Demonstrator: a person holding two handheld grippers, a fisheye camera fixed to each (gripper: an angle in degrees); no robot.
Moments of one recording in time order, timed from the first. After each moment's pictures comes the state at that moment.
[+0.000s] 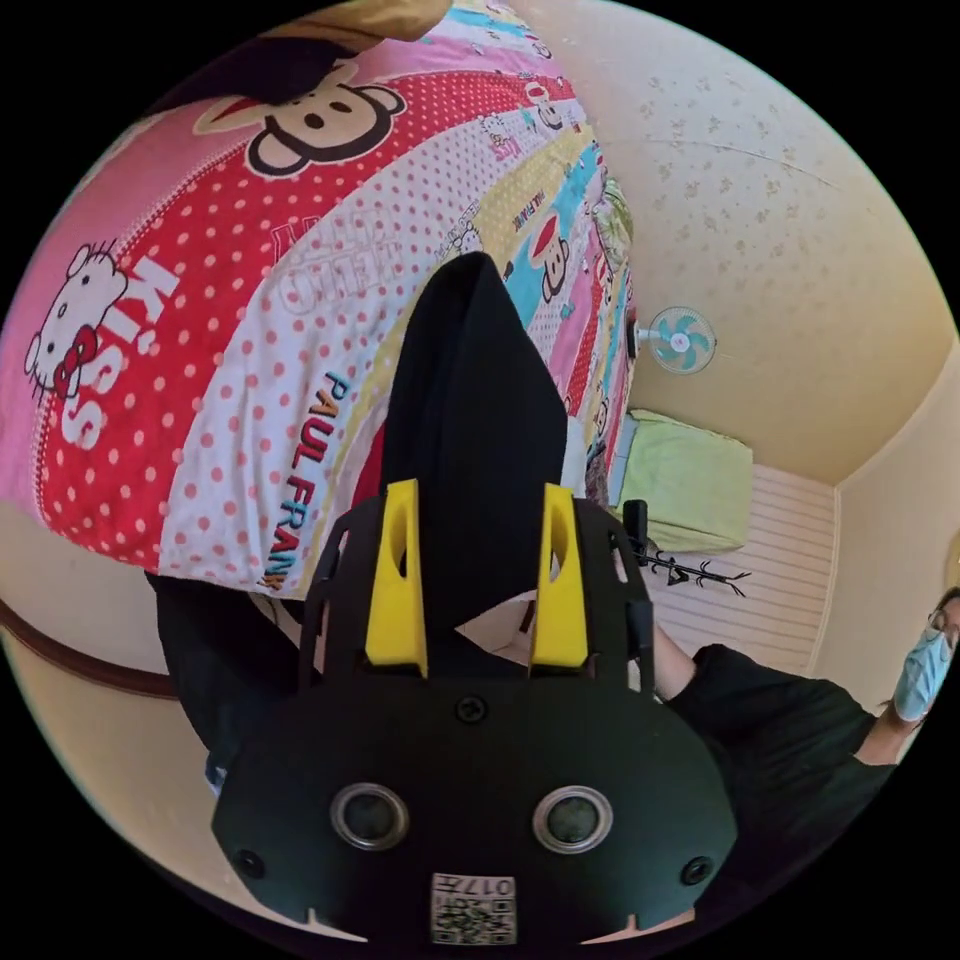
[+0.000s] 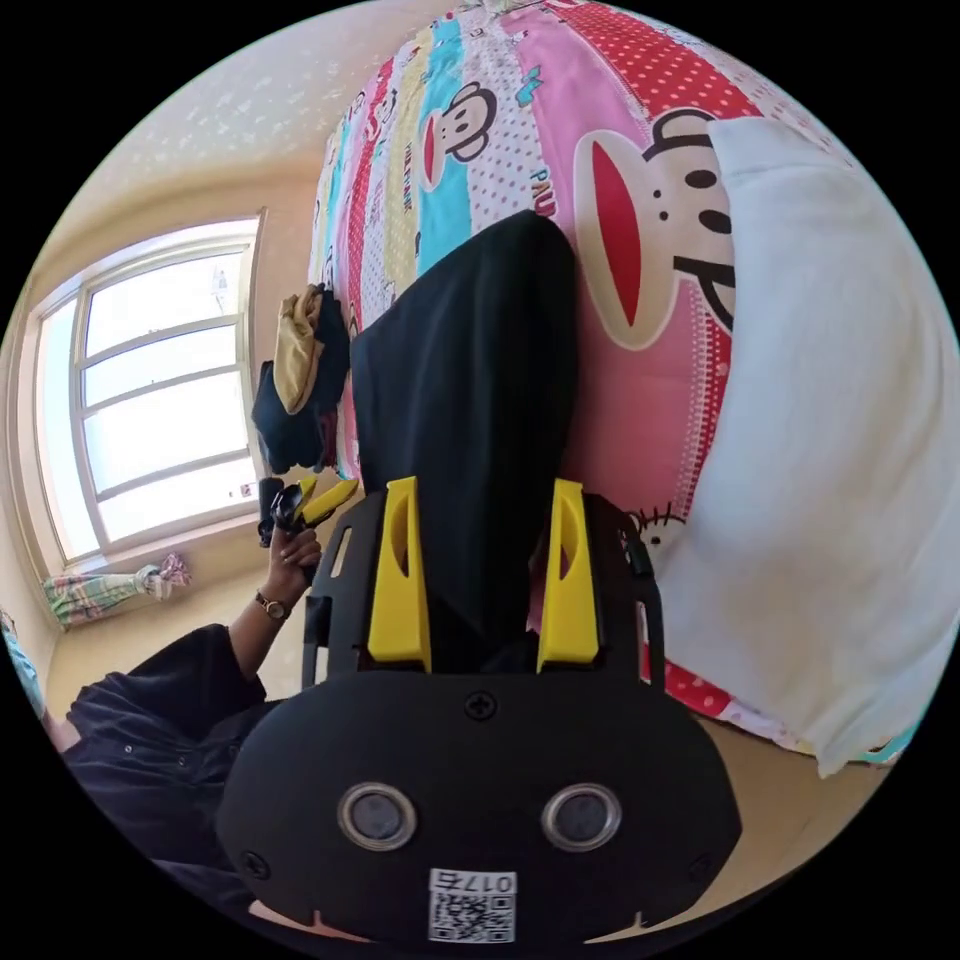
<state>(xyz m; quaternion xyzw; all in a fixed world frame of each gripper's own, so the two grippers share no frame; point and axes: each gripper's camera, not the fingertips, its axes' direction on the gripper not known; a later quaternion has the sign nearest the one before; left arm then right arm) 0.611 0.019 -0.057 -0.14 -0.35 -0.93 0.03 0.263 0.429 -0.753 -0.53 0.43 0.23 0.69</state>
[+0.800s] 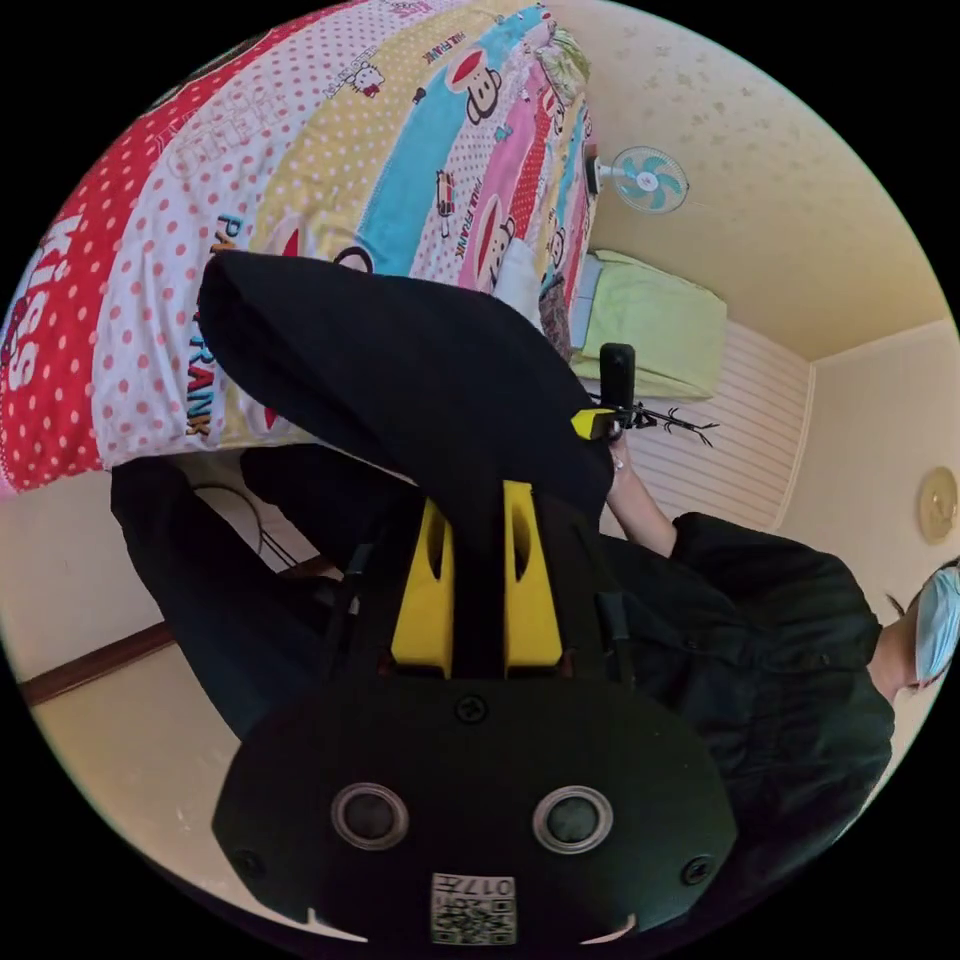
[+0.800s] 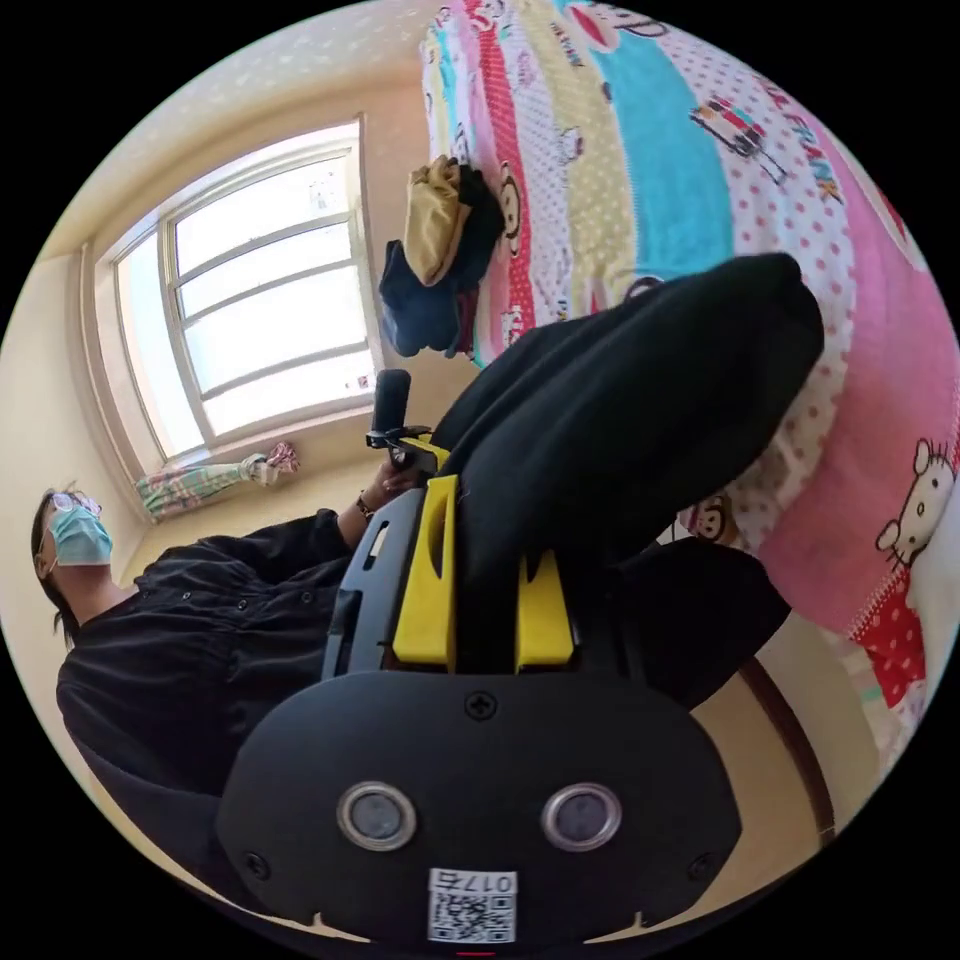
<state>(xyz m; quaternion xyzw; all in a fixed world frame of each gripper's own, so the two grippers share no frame) 0.548 -0.096 0.002 -0.08 -0.13 -0.99 0.07 0.212 0.474 -0.763 -0.64 0.22 0.29 0.67</state>
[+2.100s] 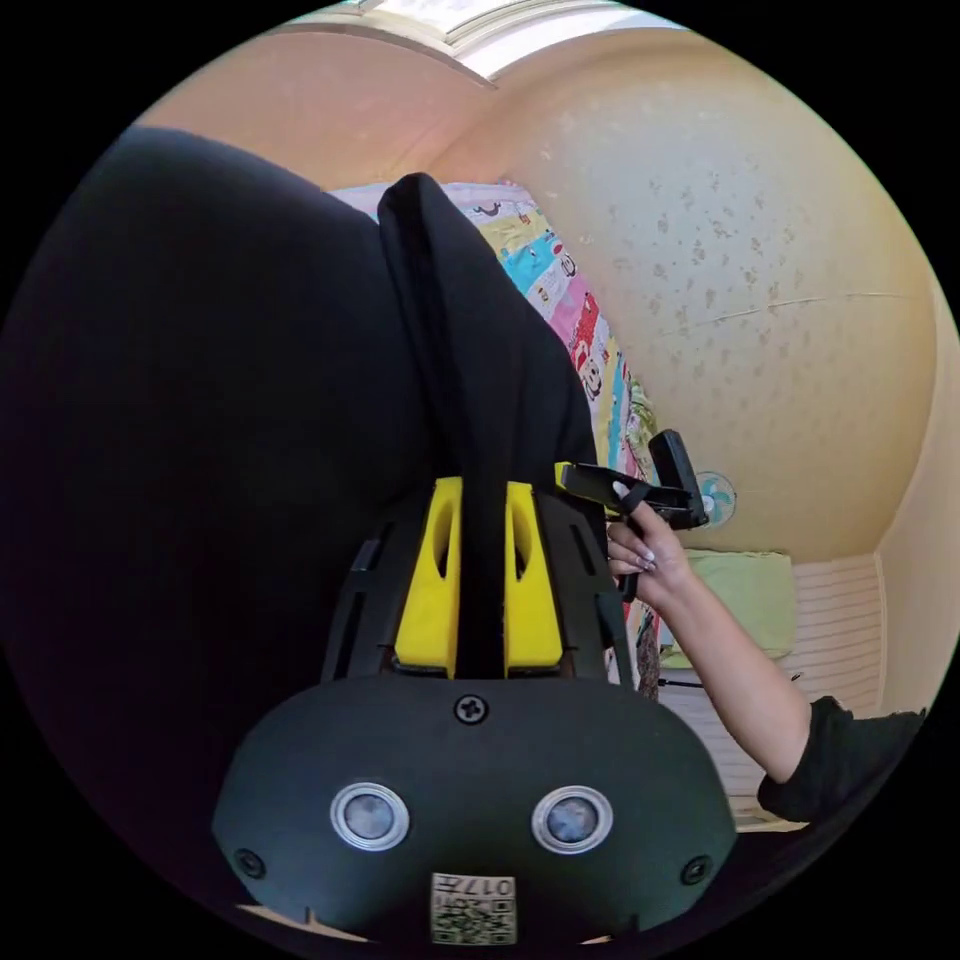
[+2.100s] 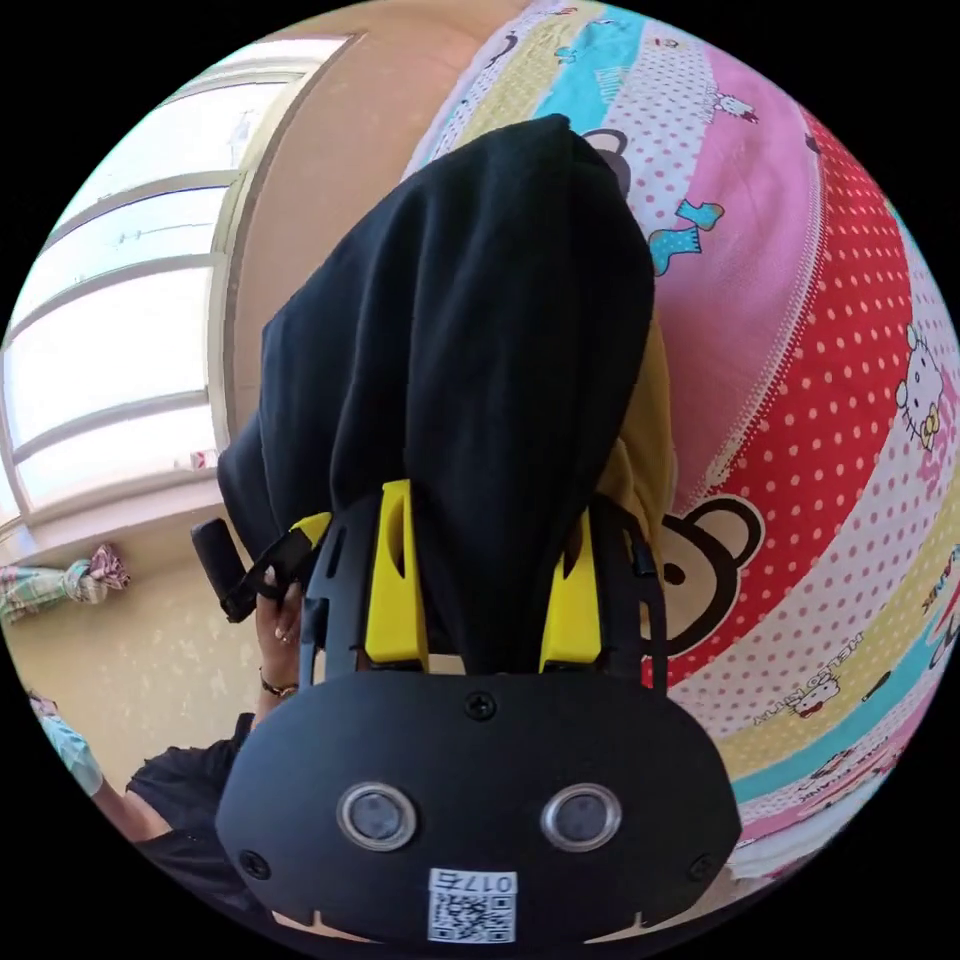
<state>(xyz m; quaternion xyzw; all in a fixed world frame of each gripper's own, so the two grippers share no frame) 0.525 -0.136 -0.379 -0.23 -0.54 -0.81 0.03 0.556 0.697 -0.274 -0.73 0.38 0.10 0.56</state>
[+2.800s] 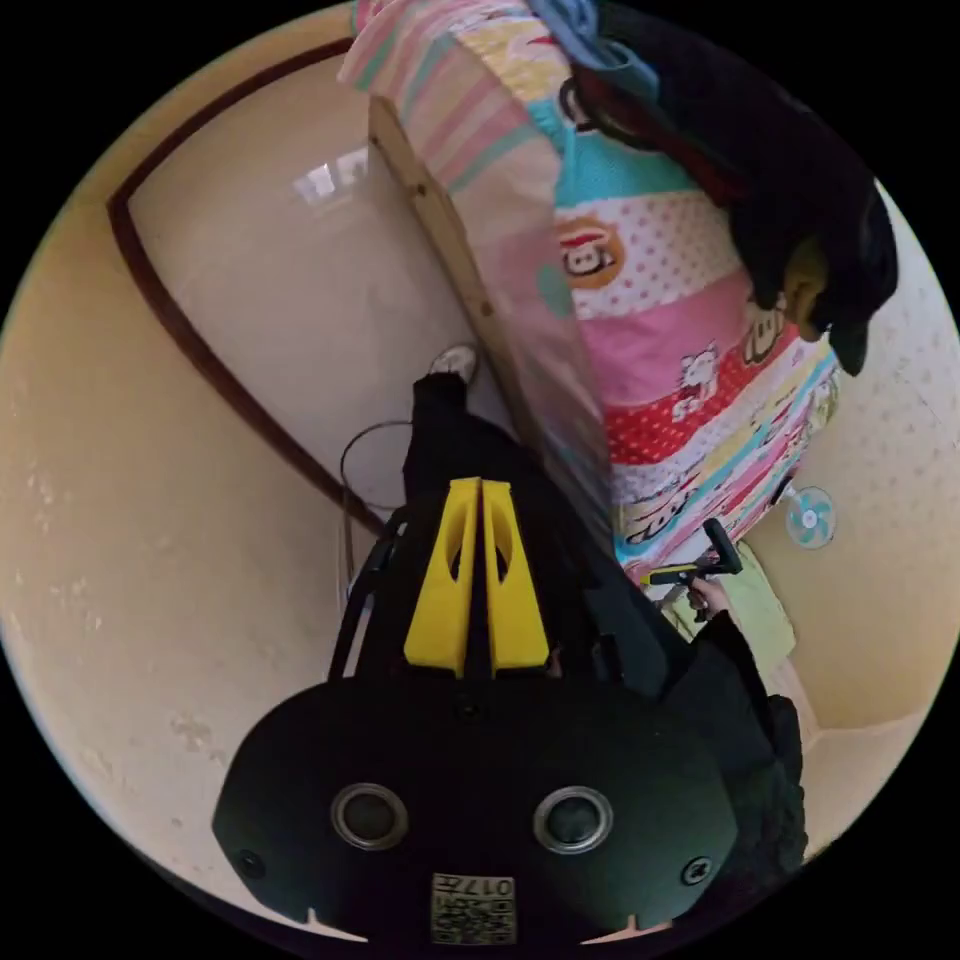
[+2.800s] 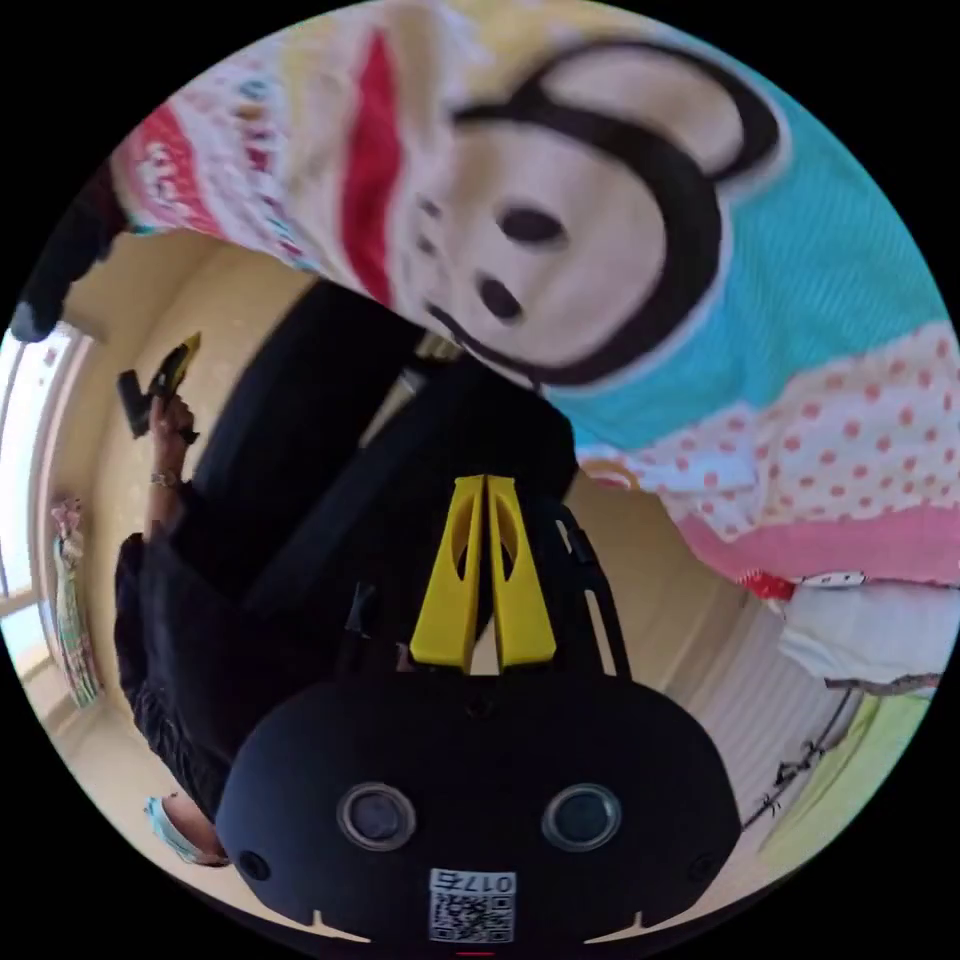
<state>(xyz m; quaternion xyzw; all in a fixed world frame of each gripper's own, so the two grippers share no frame) 0.736 -0.301 -0.184 -0.15 -0.24 -0.86 -0.43 0.413 0.611 -0.693 -0.85 0.41 0.34 0.03</state>
